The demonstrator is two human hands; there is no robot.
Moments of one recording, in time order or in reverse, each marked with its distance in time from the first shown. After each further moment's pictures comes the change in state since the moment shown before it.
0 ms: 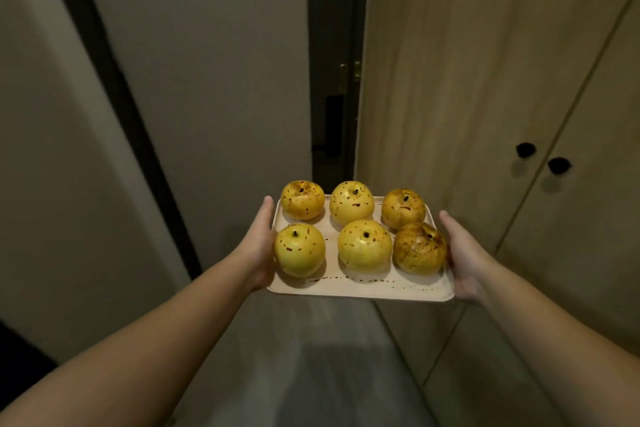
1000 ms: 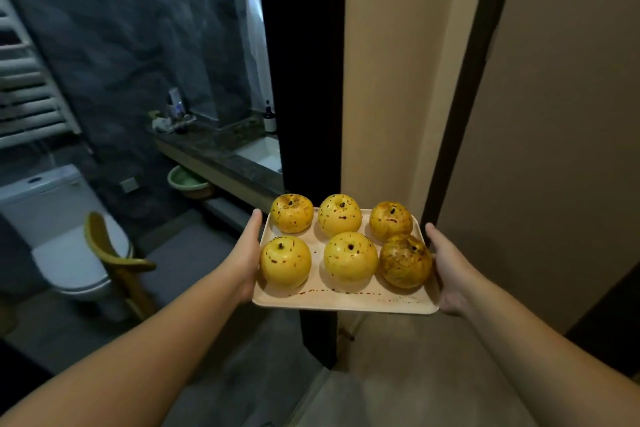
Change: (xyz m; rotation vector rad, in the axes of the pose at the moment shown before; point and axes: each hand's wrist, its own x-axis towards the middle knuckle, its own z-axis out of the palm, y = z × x) left_hand -0.307 -0.091 -0.315 -0.584 0.815 0.129; right_hand 0.008 0.171 0.431 -0.642 -0.581 0.220
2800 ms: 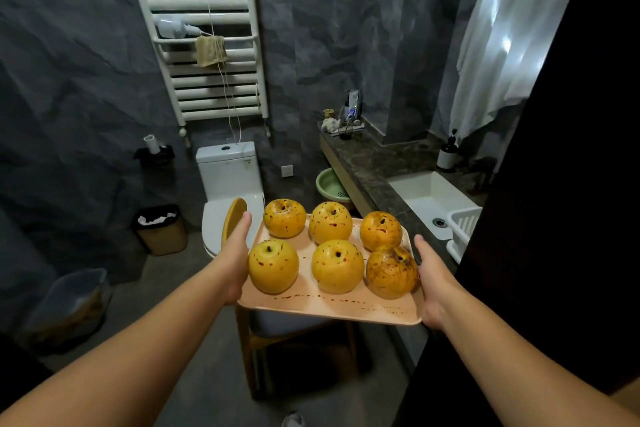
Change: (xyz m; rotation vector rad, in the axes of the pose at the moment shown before) left_hand 0.119 0.176 -0.238 -0.272 0.708 0.228; right_hand 0.273 -0.130 0.382 -0.306 -0.580 0.183
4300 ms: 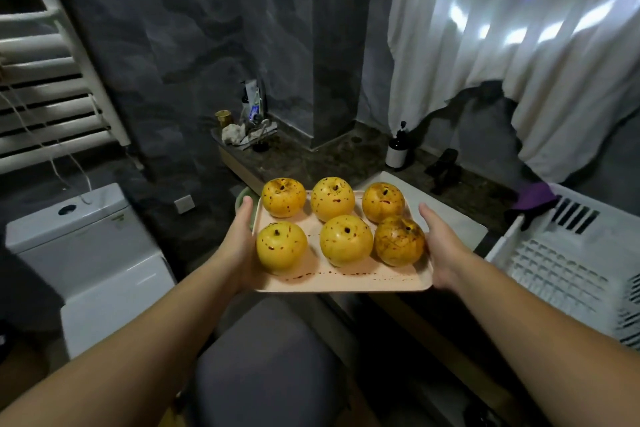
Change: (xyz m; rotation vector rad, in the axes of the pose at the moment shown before) left_hand 0.382 0.225 0.116 0.036 -0.531 -0.204; right_hand 0.254 -0.224 0.056 0.162 0.478 -0.046
